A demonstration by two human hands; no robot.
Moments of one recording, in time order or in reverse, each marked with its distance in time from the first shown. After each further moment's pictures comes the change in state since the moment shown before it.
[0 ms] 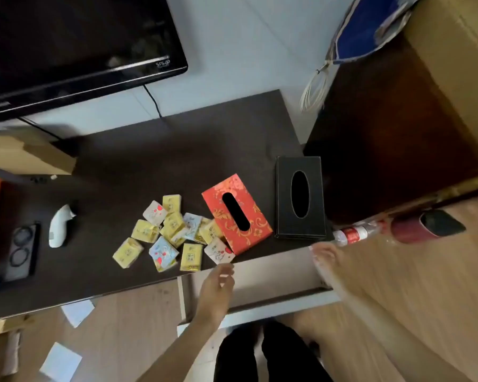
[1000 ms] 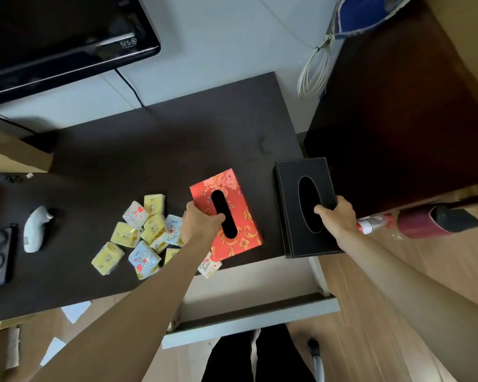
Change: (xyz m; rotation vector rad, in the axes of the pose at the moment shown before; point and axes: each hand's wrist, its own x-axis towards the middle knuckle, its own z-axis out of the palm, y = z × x) left_hand 0.140 0.101 0.019 0.393 0.370 -0.158; right_hand 0.136 -0.049 -0.020 -0.173 0.214 0.131
